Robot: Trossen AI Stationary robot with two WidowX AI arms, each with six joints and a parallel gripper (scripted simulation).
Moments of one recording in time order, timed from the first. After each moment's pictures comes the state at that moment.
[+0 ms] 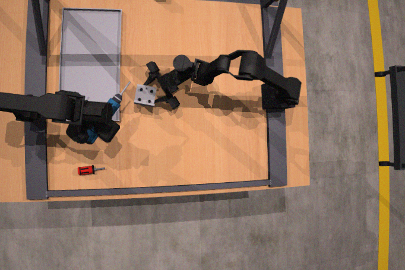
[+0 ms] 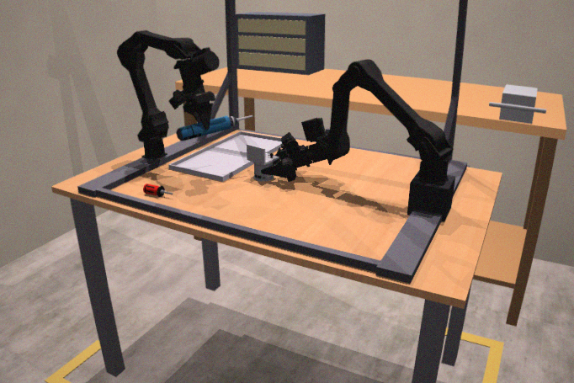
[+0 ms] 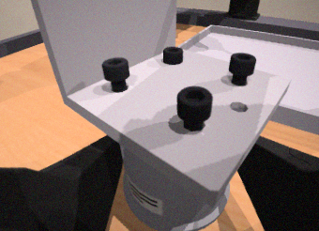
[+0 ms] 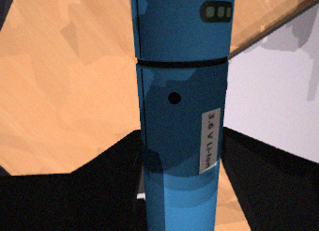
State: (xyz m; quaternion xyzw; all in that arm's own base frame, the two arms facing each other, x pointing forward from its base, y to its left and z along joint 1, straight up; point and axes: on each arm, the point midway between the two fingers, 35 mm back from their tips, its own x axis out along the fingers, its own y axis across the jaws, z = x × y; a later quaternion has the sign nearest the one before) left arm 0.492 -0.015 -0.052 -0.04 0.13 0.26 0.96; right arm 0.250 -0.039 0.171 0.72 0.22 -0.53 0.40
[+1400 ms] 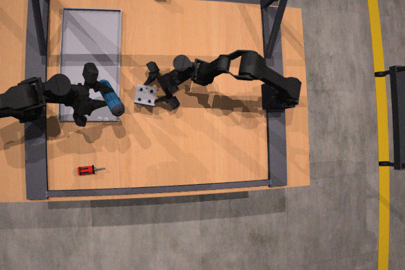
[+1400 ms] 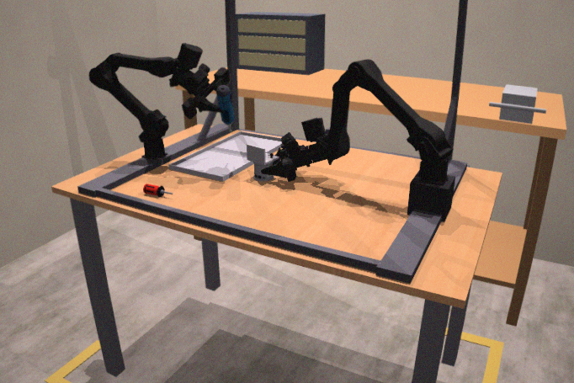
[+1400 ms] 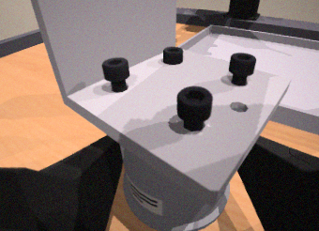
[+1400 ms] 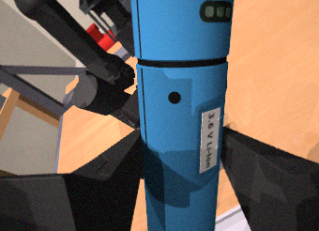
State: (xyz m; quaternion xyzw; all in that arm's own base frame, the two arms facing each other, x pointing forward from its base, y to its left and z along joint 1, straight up) left arm 0.492 -0.015 -0.052 -0.04 0.13 0.26 0.96; right arm 0.264 0.027 0.213 0.30 0.20 -0.07 0.93
